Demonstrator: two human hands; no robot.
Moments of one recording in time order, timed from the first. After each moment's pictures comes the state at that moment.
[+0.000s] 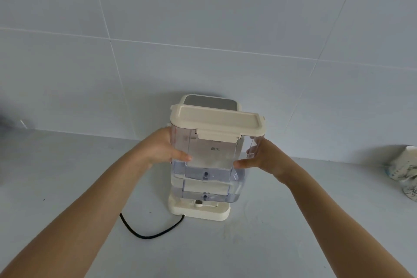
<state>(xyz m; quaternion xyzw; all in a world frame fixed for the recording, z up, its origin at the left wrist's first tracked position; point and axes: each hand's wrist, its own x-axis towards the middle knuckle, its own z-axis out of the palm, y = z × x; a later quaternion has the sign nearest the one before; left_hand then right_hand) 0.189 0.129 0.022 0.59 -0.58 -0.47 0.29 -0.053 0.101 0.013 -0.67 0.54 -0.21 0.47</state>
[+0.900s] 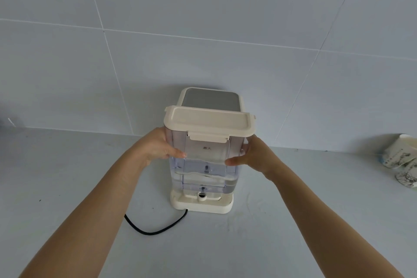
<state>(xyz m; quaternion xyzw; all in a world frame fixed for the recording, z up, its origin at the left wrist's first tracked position) 0.215 0.111 -0.007 0.61 -0.52 -0.52 0.30 -0.025 0.084 -0.034 -0.63 0.57 -0.25 0.47</state>
